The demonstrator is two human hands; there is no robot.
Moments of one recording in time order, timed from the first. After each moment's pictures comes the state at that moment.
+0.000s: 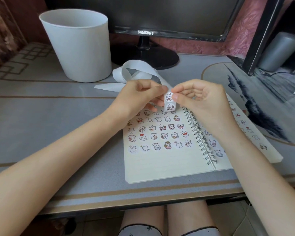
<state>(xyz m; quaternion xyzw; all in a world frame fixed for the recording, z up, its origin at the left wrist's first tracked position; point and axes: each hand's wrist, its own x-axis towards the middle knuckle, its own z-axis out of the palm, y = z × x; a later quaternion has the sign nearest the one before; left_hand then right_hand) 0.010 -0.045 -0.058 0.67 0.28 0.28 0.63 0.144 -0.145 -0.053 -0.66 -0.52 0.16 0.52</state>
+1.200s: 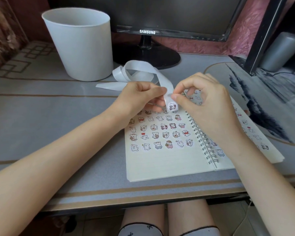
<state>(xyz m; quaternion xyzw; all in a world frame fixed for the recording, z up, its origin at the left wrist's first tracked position) 0.010 -0.042 -0.063 0.64 0.30 0.27 0.66 0.127 -0.159 -0.041 -0.70 -0.59 -0.02 0.41</state>
